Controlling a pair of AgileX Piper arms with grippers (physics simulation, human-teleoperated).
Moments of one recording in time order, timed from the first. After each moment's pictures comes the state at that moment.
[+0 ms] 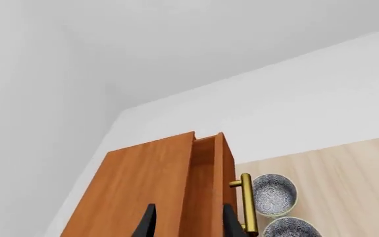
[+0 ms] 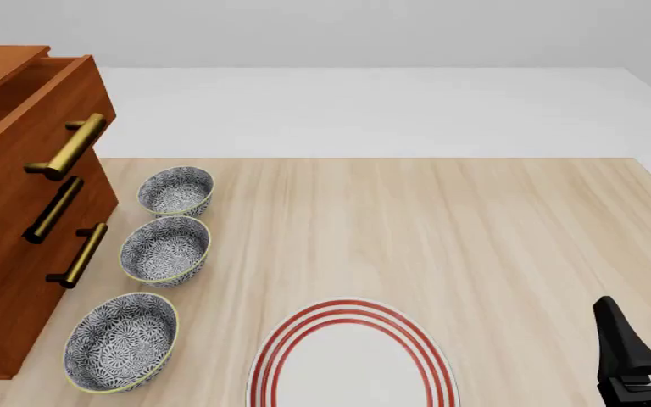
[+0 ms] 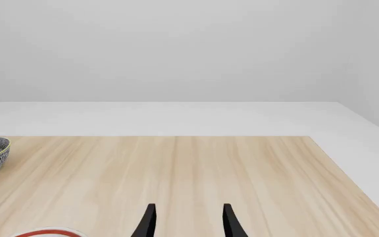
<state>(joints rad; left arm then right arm) 0.15 0.77 -1.14 0.51 0.39 0.00 0.01 0.00 0.00 0.00</state>
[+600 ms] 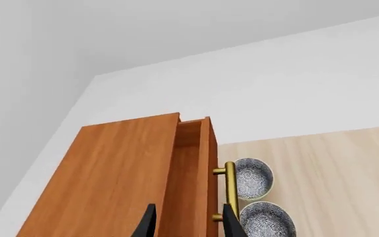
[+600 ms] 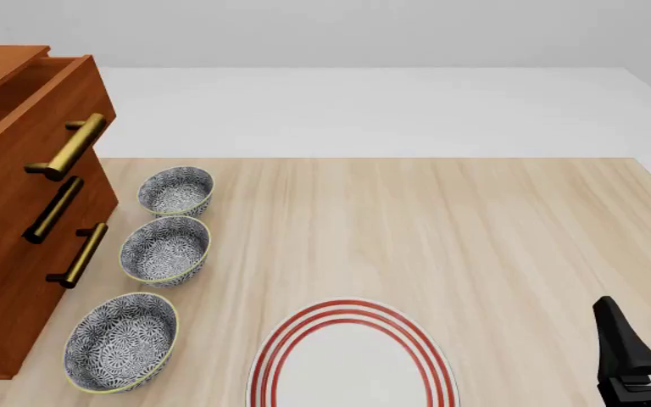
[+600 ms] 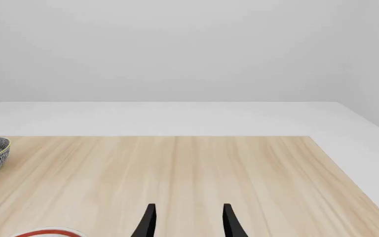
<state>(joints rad) 0.14 0.85 -1.21 0.65 0.27 0.00 0.01 0.00 0.00 0.00</state>
